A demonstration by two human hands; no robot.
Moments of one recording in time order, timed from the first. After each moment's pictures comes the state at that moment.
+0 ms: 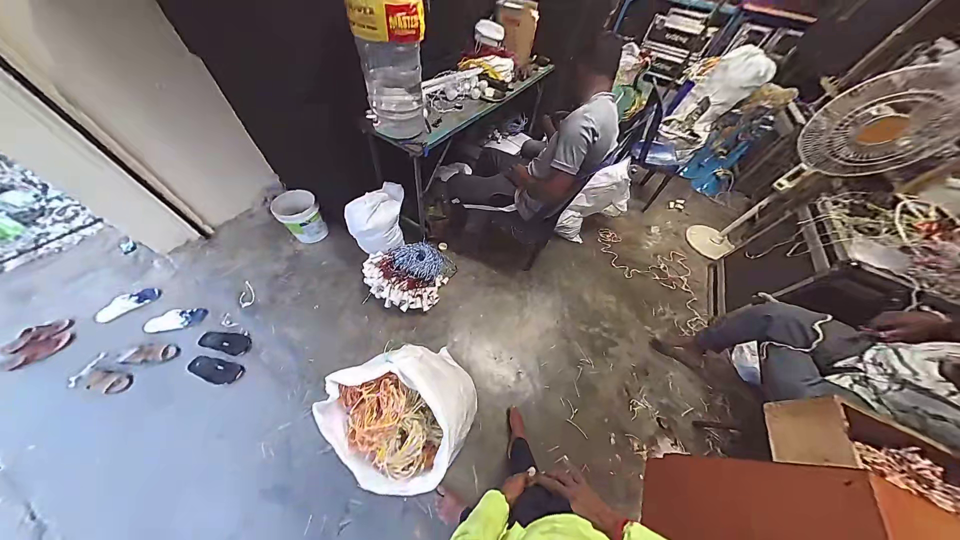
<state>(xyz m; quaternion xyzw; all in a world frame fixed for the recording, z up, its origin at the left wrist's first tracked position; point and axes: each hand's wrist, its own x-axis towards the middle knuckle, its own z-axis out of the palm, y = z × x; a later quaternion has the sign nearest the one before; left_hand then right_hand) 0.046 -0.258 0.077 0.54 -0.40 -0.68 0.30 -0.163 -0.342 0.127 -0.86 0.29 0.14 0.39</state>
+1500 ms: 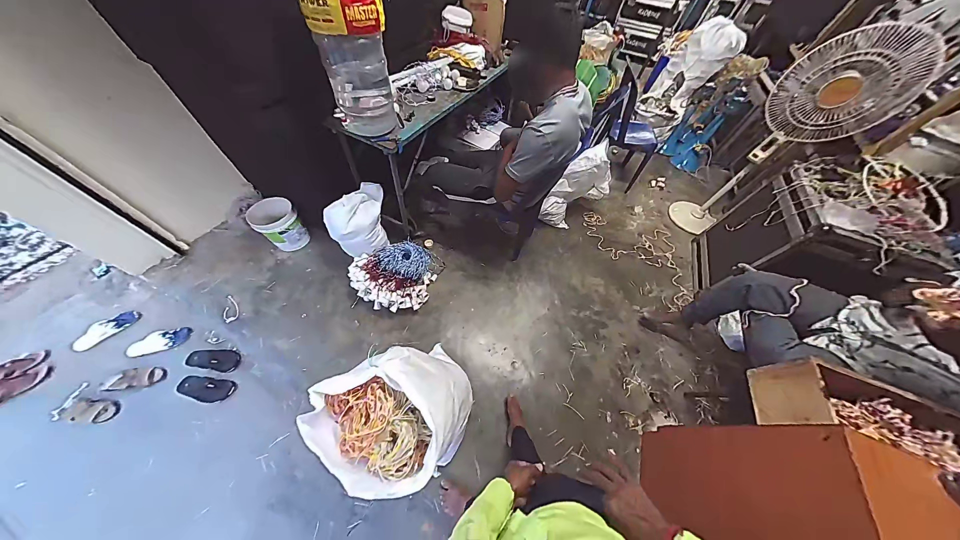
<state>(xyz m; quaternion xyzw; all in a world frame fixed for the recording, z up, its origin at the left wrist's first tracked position) 0.009 -0.290 0.059 0.60 -0.21 -0.76 0.12 -0.219 -0.332 0.202 -0.91 0.31 0.13 0.23</state>
